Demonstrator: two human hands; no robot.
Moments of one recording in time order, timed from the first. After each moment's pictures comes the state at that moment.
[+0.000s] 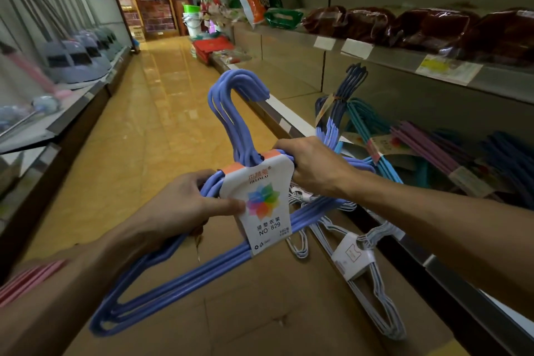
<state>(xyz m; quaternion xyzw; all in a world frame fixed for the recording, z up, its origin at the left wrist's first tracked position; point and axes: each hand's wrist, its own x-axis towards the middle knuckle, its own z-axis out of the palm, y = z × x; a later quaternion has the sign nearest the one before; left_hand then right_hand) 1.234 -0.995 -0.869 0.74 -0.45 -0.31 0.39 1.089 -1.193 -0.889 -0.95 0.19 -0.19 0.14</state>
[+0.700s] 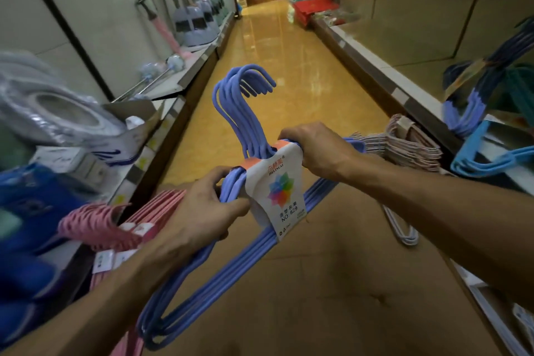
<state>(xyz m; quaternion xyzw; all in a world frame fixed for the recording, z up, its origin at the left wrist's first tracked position) 1.280 -0.860 -0.915 0.82 -0.27 -0.19 0.47 1.241 -1.092 -0.922 -0.97 0.06 -0.15 0.15</state>
